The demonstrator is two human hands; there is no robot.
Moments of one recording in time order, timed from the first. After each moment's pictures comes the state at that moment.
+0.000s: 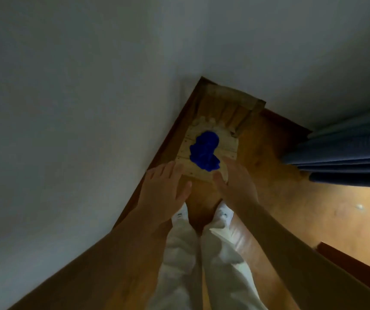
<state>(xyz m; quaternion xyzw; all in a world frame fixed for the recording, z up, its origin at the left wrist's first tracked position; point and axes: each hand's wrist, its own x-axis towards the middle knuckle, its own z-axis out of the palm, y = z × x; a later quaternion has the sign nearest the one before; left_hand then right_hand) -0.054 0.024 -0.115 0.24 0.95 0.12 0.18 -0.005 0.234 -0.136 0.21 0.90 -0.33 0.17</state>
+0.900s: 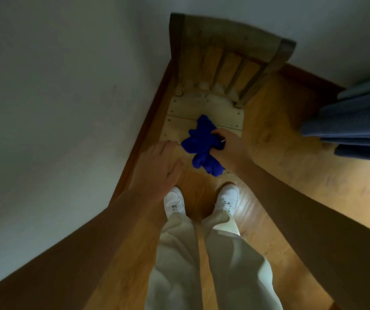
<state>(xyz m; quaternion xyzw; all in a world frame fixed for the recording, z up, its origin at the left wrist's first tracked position) -0.117 0.082 -0.277 0.16 0.92 0.16 0.33 -0.077 0.295 -0.355 0.23 0.82 -0.47 0.22</state>
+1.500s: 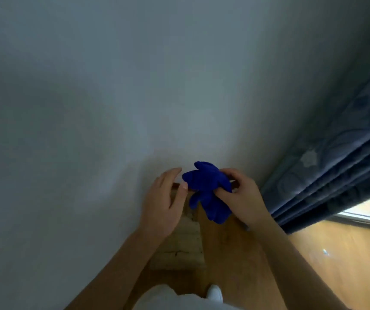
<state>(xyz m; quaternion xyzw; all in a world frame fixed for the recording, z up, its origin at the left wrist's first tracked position) -0.098 0.188 0.198 0.31 0.86 0.41 0.05 -0.004 0.385 0.191 0.19 0.82 -0.51 -0.14</state>
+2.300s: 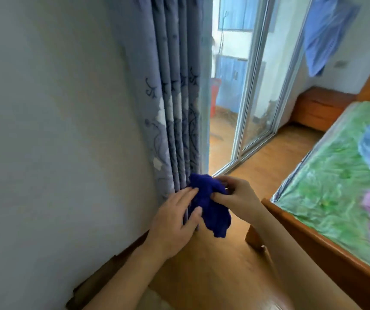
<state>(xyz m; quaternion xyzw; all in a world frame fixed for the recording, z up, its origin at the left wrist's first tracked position) 0.043 0.290 0.254 0.74 0.55 0.33 0.20 0.254 0.358 0.267 0.46 0.67 -0.44 -0.38</state>
